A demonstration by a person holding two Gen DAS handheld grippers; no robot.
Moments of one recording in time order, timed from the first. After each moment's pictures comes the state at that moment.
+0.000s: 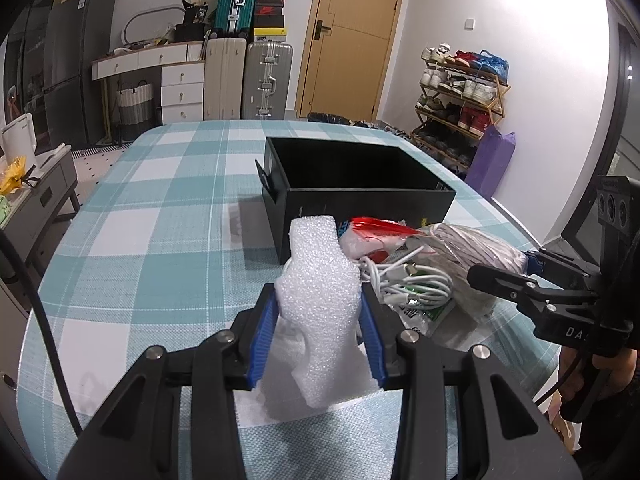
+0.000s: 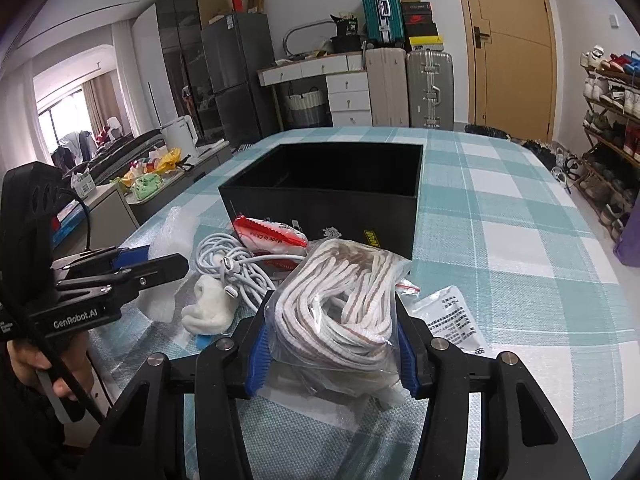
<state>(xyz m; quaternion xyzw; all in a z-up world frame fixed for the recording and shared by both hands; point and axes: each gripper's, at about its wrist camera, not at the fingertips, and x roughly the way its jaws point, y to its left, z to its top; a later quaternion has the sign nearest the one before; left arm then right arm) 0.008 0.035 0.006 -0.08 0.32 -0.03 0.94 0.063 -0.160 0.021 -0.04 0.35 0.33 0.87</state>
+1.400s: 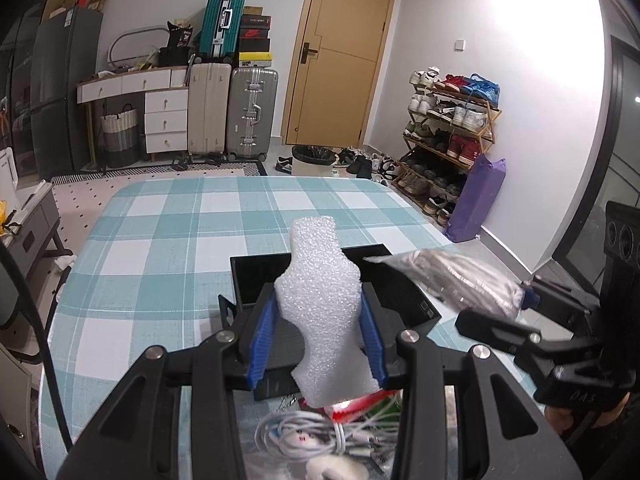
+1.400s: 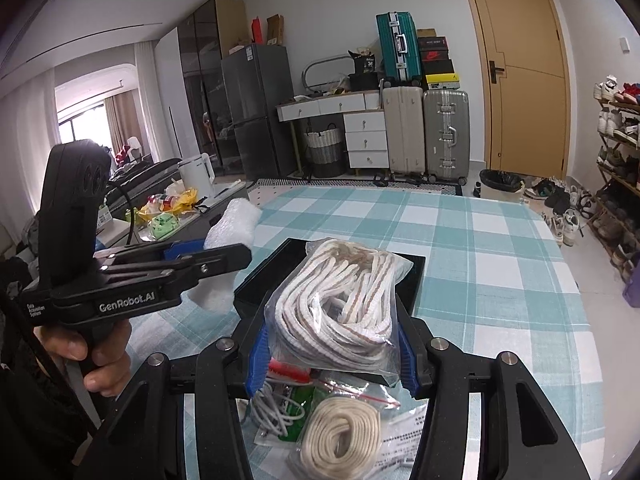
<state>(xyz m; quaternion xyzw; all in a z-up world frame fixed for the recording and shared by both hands) 0.097 0.032 0.075 -0.09 0.29 -0.05 0.95 0.108 -0.147 0.098 -0.03 0.31 0.37 0.88</state>
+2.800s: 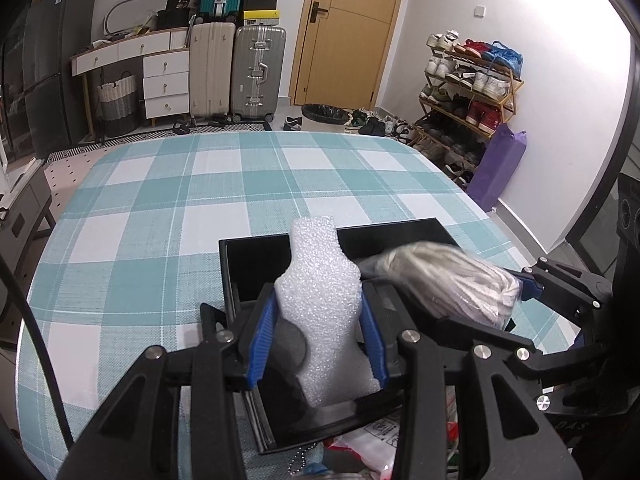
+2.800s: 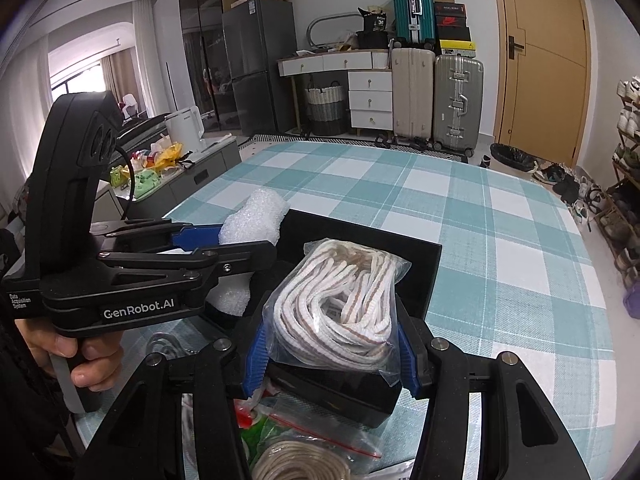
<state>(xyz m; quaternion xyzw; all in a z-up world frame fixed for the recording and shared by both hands) 0.166 0.037 0.027 -0.09 0.36 -0.04 0.93 0.180 -0.105 0.044 -0.09 0.36 0.36 0.86</state>
